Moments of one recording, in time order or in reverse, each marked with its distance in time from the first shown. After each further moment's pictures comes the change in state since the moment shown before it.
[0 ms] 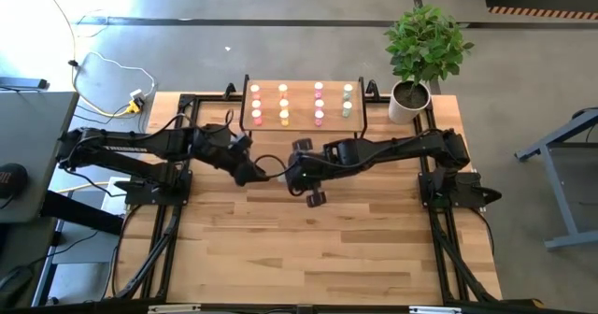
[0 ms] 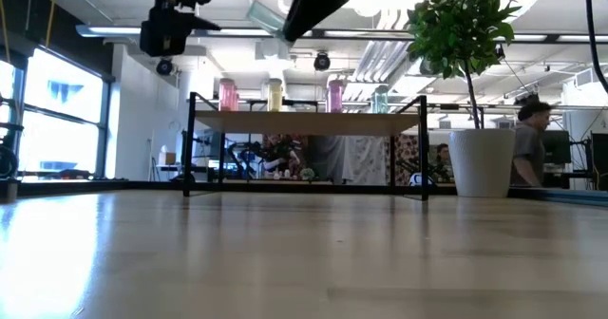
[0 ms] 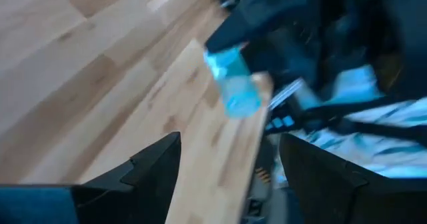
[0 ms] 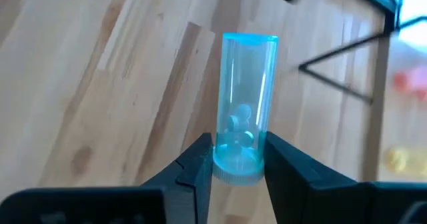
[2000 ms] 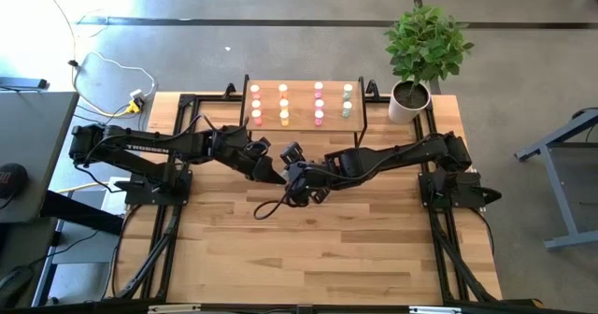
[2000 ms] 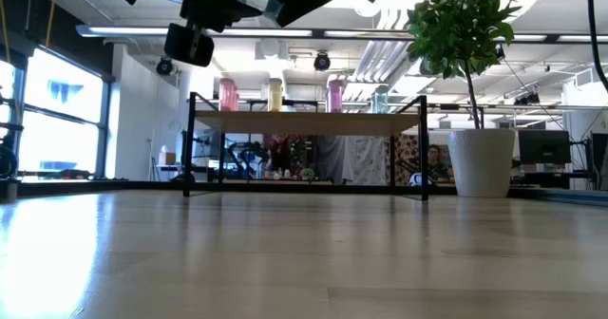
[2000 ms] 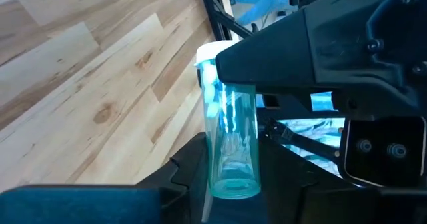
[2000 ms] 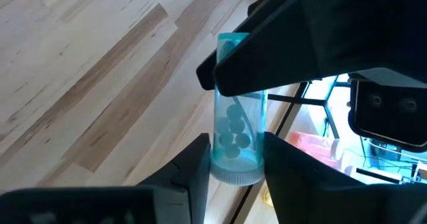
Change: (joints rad) left arm 0.005 0.192 -0.002 0.313 0.145 -0.307; right arm 0.076 0.000 0.013 0.087 0.232 -0.527
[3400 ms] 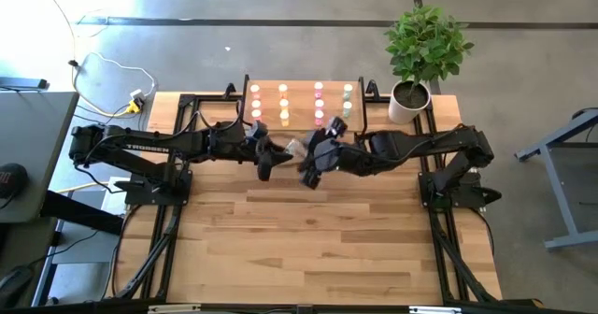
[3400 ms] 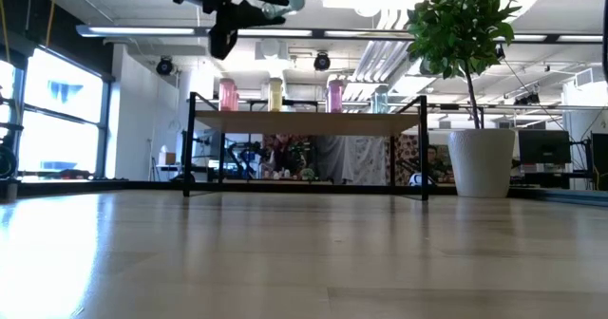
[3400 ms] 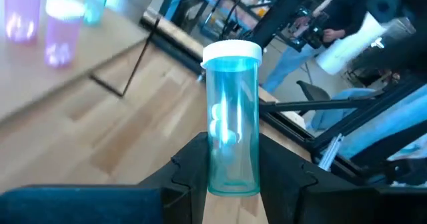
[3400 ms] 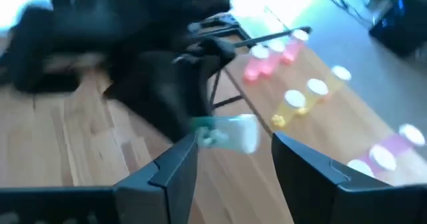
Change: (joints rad) left arm 0.018 -0.001 0.002 0.122 -0.376 0.643; right arm -0.012 -0.187 0.000 -0.024 0.154 1.142
